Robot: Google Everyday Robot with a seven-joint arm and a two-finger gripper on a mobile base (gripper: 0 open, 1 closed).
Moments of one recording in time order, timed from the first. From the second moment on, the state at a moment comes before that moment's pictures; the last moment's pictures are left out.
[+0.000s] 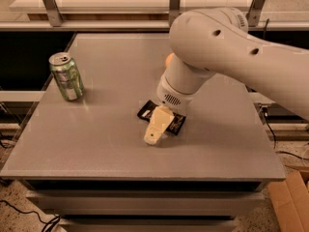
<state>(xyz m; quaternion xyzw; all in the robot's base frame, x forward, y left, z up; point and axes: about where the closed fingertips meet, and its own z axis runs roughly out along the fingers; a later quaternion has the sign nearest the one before) 0.507 -0.024 0.813 -0.56 0.81 0.05 0.16</state>
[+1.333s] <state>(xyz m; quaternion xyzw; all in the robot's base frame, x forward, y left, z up) 0.511 -0.026 0.834 -0.56 0.81 0.05 0.16</state>
